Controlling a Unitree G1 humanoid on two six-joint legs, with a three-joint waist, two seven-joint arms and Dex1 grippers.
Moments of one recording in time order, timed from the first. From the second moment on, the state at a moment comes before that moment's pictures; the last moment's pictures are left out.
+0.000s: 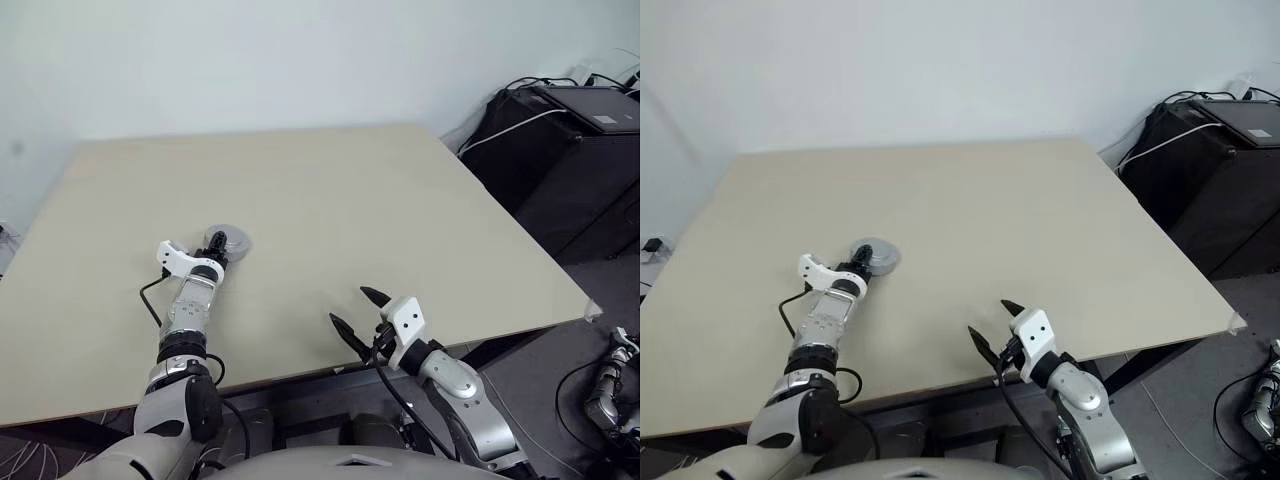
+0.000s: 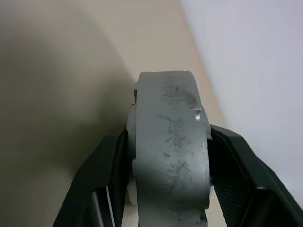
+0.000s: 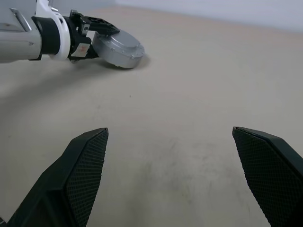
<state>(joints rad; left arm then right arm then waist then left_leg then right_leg) -0.52 0.06 0.53 0.76 -0.79 0.21 -0.16 0.22 -0.31 0.24 -0.14 0.17 -0.03 0.48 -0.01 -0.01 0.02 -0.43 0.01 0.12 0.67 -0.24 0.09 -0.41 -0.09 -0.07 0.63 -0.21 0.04</state>
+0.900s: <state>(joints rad) -0.02 0.20 0.31 0.14 -0.67 0.54 -0.27 0.21 -0.30 0.24 -0.14 0.16 0.03 0.51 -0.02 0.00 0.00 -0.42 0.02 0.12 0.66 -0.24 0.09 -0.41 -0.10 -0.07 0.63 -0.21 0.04</state>
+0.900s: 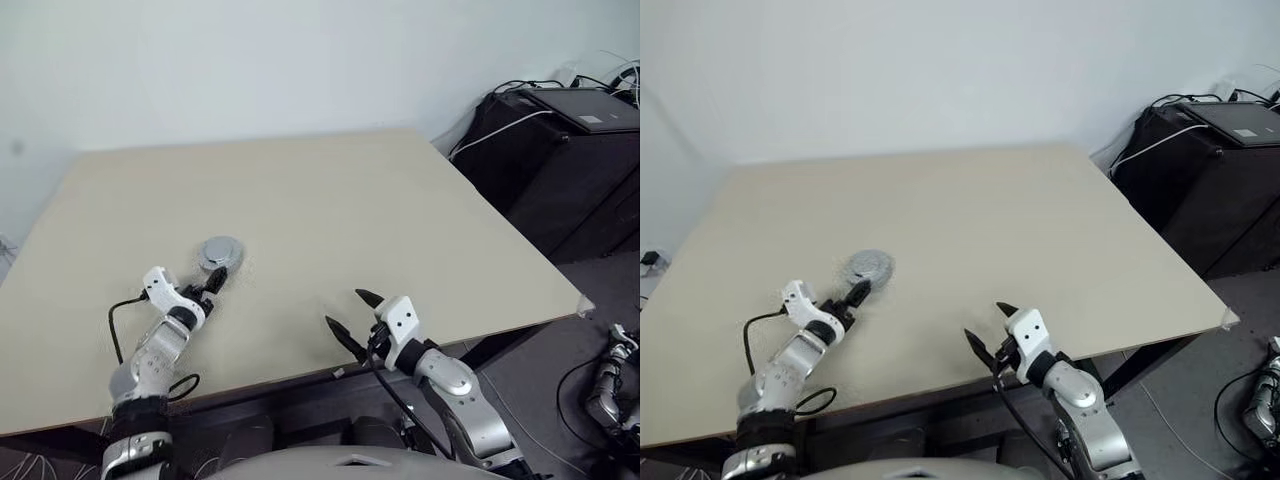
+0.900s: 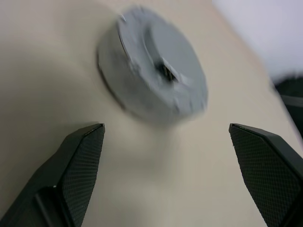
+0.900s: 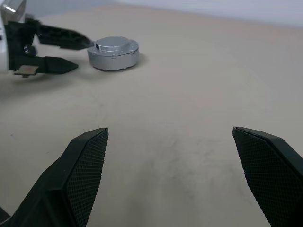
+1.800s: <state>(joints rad) 0.46 0.11 -0.04 -0.10 -0.08 -0.37 -0.31 0.29 -0.24 0.18 -0.10 0.11 -0.11 0.42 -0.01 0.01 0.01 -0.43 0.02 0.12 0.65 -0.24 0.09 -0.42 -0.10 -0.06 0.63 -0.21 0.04</state>
